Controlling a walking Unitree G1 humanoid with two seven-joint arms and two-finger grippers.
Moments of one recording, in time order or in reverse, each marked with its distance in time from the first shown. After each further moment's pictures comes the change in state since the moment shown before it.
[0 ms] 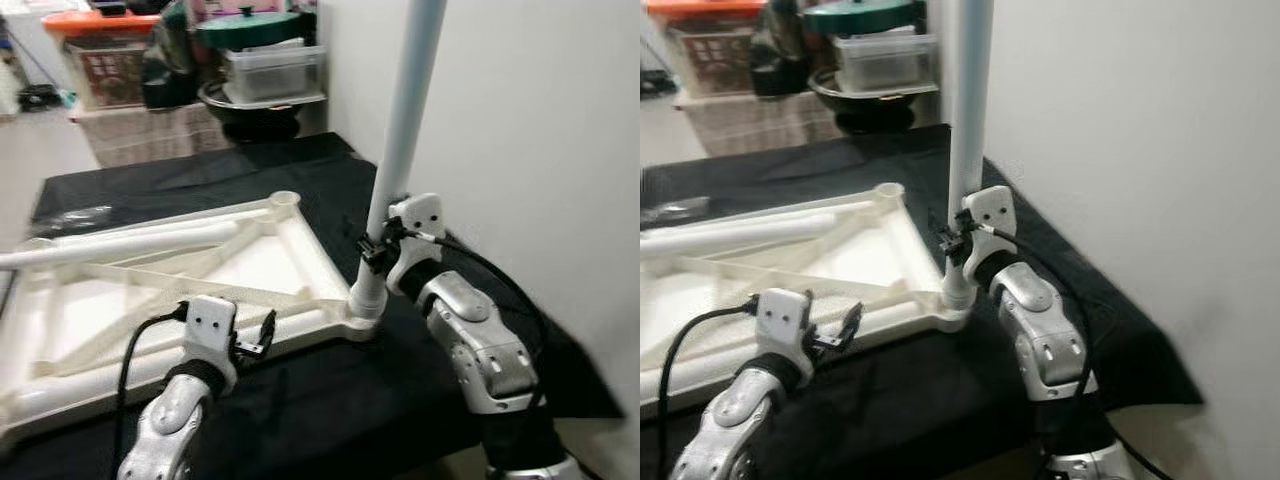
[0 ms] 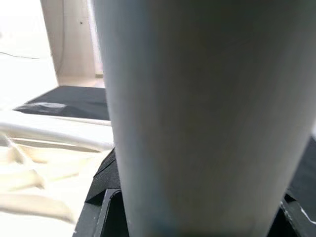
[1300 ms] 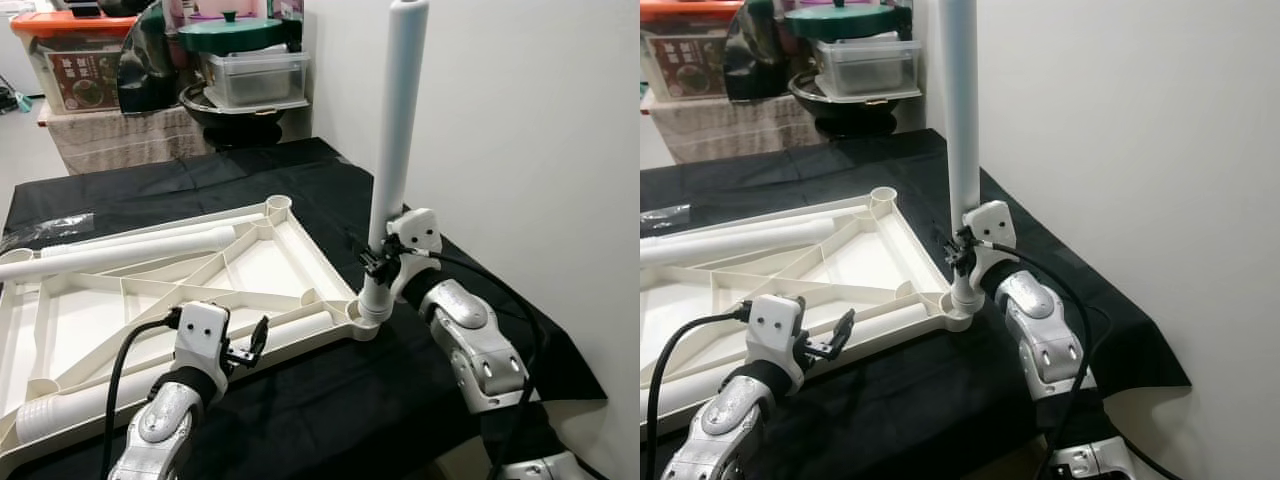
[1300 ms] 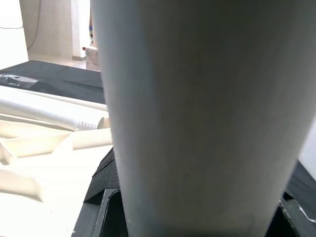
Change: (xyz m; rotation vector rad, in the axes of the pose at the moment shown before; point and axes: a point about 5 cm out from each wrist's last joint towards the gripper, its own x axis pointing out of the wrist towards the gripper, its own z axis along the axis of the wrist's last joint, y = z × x) left arm -0.005 0.000 -0.007 0.003 0.026 -0.009; right arm -0.002 -0.025 -0.025 -0.121 0.052 0.005
